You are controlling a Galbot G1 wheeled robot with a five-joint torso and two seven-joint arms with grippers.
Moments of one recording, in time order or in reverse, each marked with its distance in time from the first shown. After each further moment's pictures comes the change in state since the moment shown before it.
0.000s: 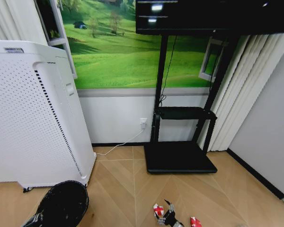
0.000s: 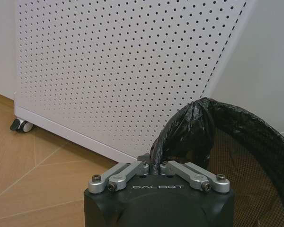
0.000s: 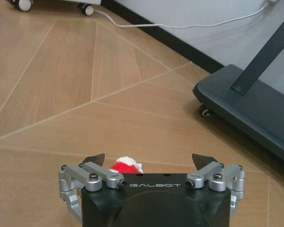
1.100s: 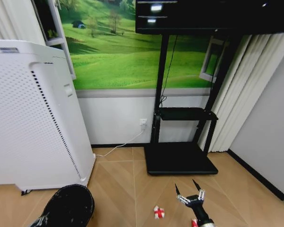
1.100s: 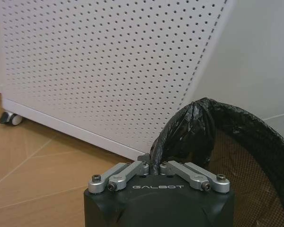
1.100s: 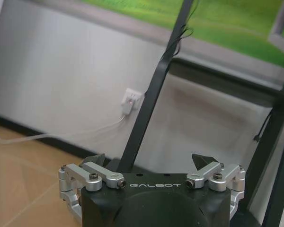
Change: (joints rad) left arm 0.035 -0.007 0.004 -0.012 0.040 0.022 0.113; right arm -0.326 0.118 0.352 0.524 0.245 0.248 0.132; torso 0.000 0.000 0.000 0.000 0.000
